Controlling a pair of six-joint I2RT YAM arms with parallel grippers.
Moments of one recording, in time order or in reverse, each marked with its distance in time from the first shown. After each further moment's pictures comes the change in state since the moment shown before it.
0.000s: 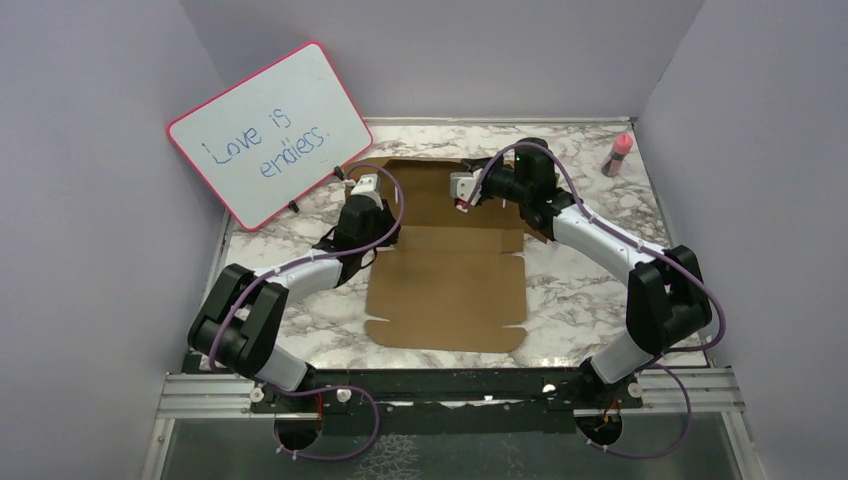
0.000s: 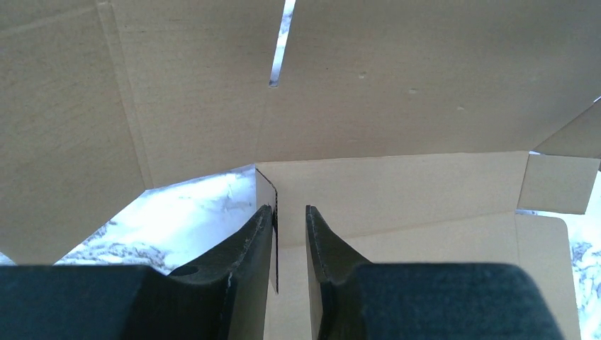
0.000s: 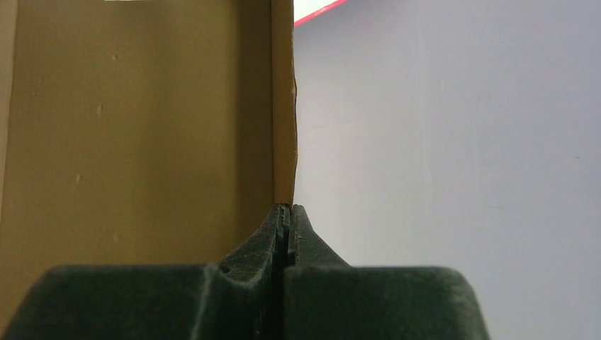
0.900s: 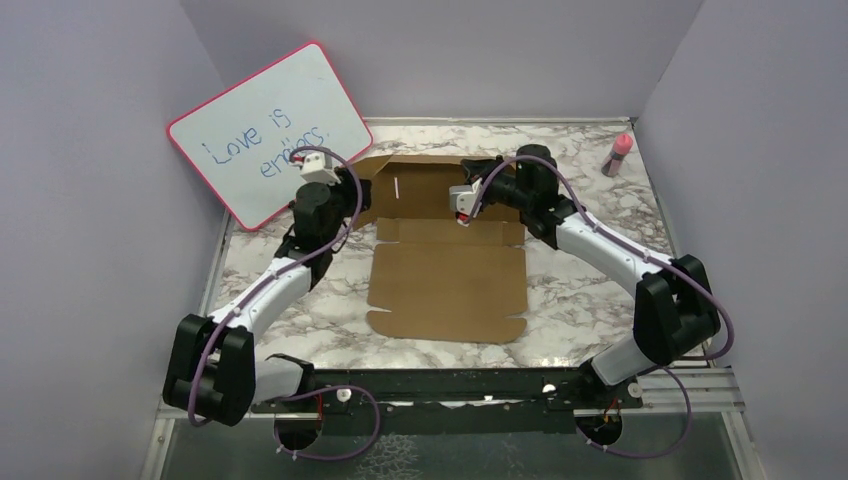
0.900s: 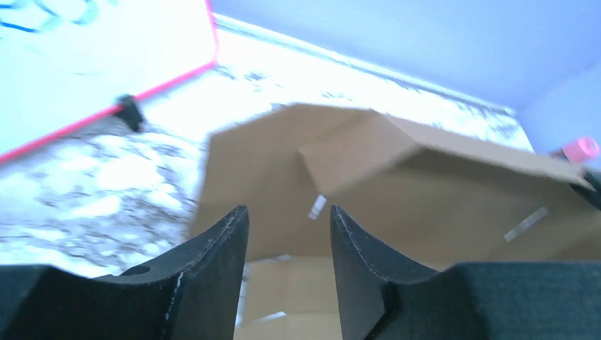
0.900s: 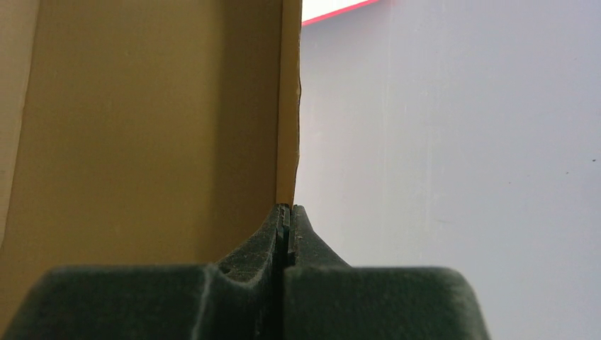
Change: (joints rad) left arm 0.121 -0.240 -0.005 0.122 -0.063 0.017; right arm 0.020 -0.048 -0.045 0.040 0.018 -0.145
